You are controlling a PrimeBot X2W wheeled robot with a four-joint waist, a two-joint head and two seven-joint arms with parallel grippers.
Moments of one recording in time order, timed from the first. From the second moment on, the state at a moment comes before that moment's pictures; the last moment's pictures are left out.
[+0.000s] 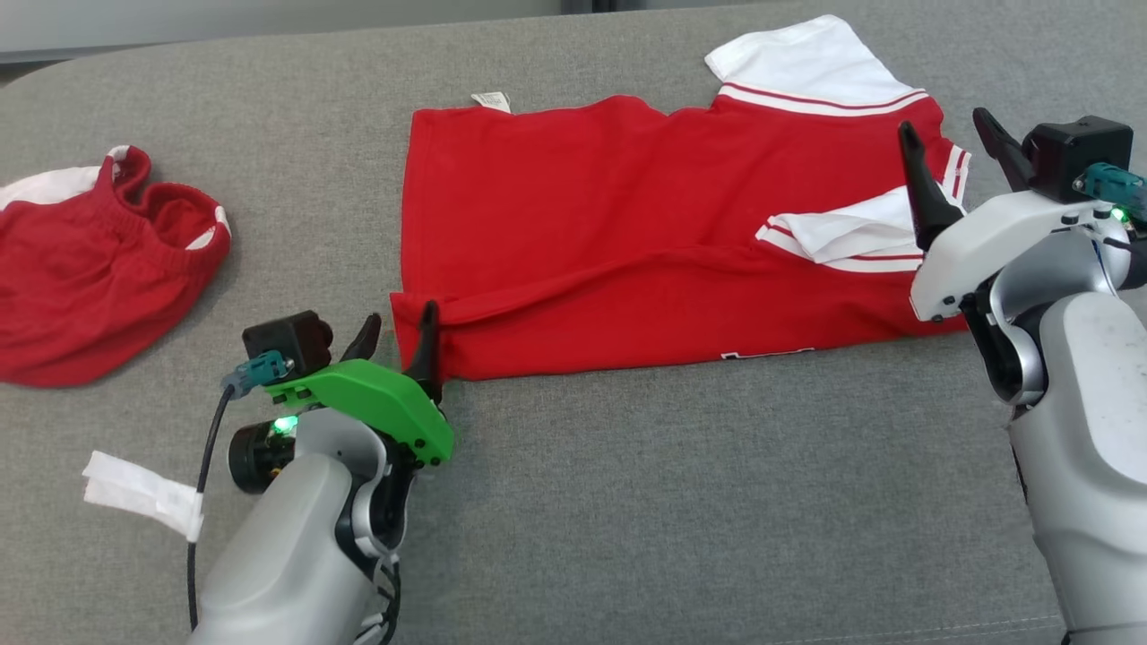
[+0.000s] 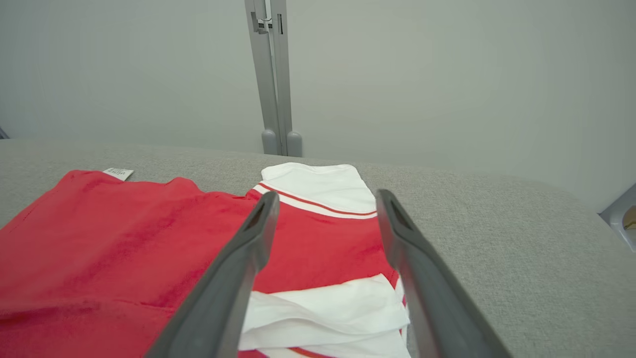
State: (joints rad) left arm -0.51 0.15 -0.50 0.56 -0.85 0.13 -0.06; right arm -0.59 -0.21 0.03 0.34 0.17 0.13 0.12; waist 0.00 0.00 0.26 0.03
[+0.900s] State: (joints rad) left arm -0.51 0.19 -0.61 0.58 -0.72 0.21 -0.07; right arm -0.42 -0.19 -0.14 0.31 0.09 0.13 0.45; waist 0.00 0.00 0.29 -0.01
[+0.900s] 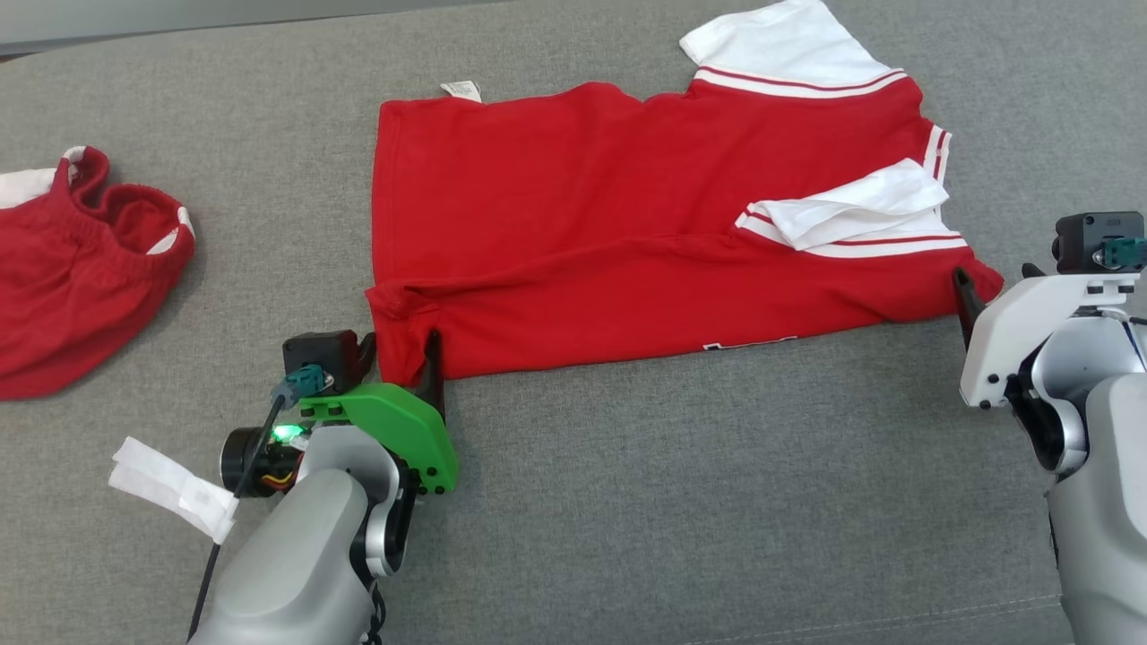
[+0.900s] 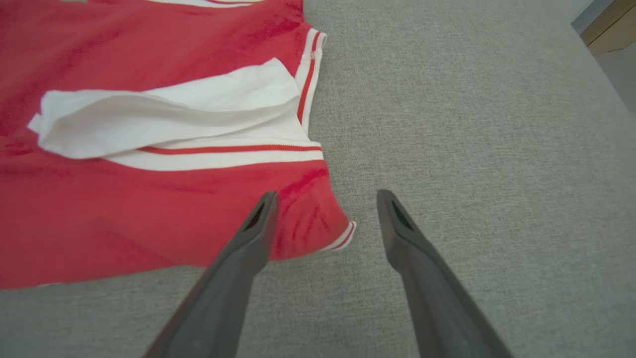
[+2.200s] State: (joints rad) left arm -0.41 0.20 -0.60 0.55 -0.83 0.17 0.02; right arm -0.33 -0.26 -0.10 0.23 0.13 0.13 0.56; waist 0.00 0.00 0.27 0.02
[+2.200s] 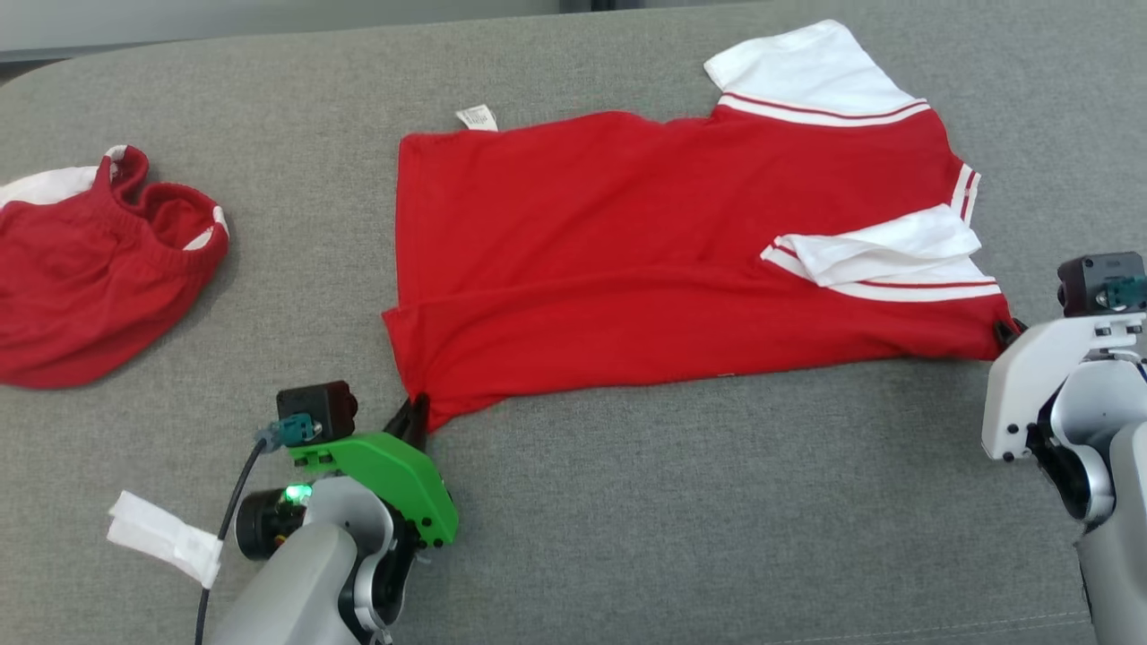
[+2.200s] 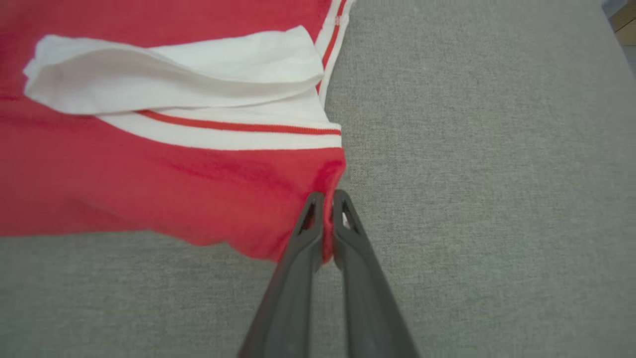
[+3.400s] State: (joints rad) left arm -0.30 0.40 -0.58 0.21 -0.88 0.26 0.25; right arm -0.36 -0.32 -0.05 0.06 0.21 0.13 0.68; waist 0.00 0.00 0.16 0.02
